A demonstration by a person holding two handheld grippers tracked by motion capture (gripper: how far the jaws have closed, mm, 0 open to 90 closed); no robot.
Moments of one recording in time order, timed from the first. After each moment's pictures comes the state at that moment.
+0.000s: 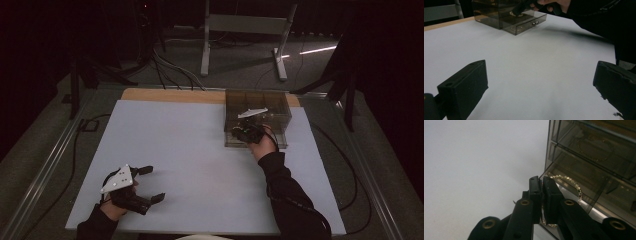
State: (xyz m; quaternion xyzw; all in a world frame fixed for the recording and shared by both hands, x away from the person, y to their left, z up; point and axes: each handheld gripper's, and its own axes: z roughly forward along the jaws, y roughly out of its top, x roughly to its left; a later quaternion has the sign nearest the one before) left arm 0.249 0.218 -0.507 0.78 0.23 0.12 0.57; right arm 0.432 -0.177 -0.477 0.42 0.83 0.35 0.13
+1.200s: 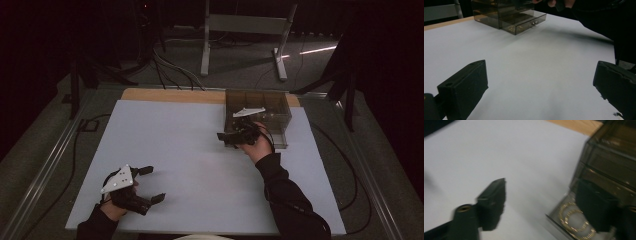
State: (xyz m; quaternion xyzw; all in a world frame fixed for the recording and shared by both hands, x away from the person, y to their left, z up) left arm 0.248 0.217 -0.507 0.78 0.23 0.12 0.57; right arm 0.414 -0.157 -0.455 0.40 0.81 0.40 0.11
